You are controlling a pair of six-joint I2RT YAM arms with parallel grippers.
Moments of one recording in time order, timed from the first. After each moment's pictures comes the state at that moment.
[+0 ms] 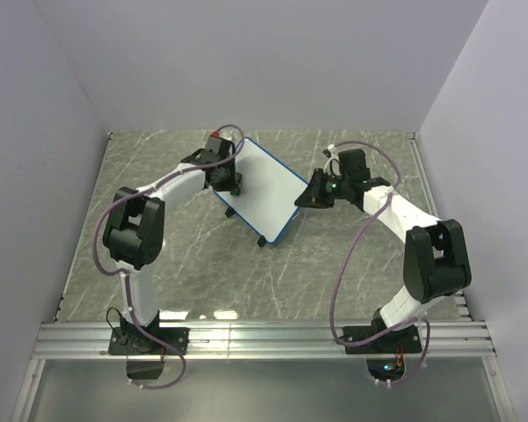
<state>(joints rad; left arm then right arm) -0.38 1.98 1.48 -0.39 0.03 -0.43 0.26 1.61 1.09 -0.28 -0.59 0.50</state>
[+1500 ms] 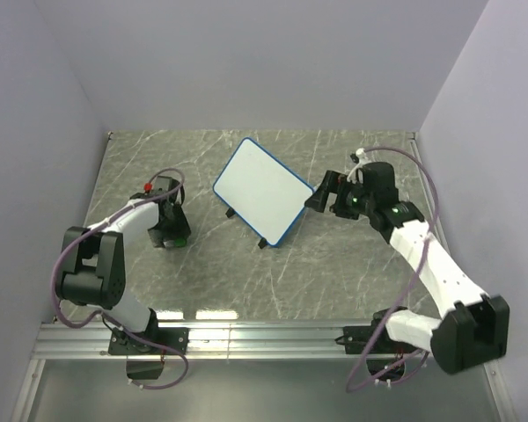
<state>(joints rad) -0.15 1.57 0.93 -0.61 -0.18 -0.57 0.26 1.20 0.95 -0.40 -0.35 0.51</state>
